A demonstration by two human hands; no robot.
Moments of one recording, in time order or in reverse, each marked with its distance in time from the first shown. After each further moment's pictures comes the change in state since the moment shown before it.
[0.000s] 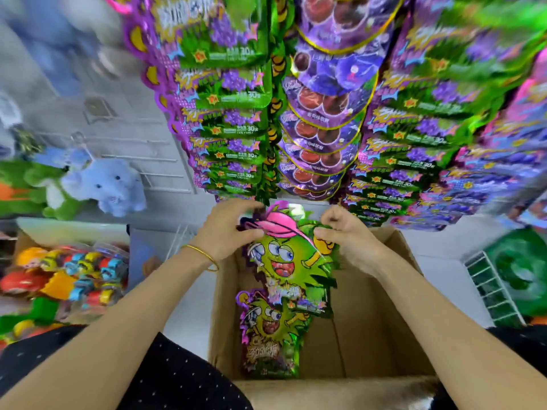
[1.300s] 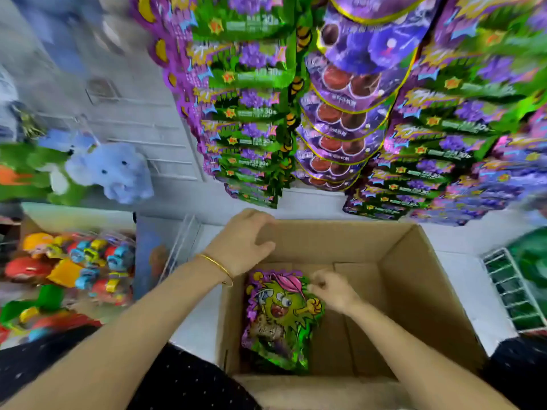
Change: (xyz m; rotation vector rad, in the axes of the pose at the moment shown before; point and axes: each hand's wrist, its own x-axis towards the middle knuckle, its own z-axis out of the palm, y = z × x) left_hand -0.018 -0.016 0.024 0.136 -0.181 -0.118; right_hand -0.003 0.151 0.041 -0.708 -0.088 0.426
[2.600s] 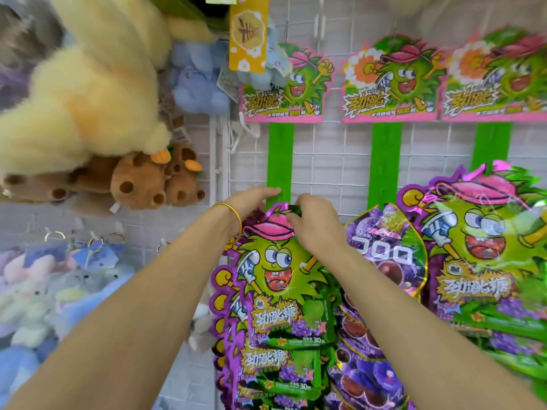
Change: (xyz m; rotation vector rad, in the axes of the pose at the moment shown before) left_hand 0.101 0.165 -0.414 -0.620 0.498 -0.048; right_hand -0.118 -0.448 -0.343 -0.223 1.050 -0.763
